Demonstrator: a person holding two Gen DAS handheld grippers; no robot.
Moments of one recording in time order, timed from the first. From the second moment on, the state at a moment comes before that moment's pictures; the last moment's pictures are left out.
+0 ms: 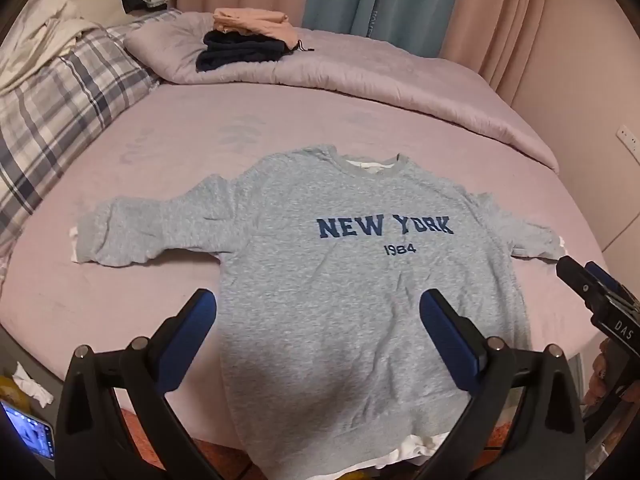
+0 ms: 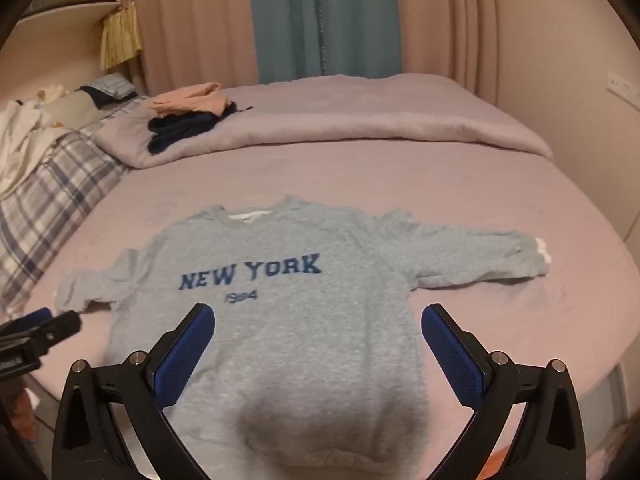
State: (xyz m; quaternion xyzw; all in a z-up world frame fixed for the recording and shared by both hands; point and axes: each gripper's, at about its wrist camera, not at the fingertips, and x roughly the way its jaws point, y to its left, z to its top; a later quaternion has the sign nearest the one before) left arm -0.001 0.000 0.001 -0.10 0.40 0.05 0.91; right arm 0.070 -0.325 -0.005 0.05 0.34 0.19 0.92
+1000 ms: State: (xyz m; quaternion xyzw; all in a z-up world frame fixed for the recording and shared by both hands) left arm -0.013 0.025 0.002 -0.11 0.40 0.07 0.91; right arm 0.074 -0.318 -0.012 0.06 0.35 0.20 0.91
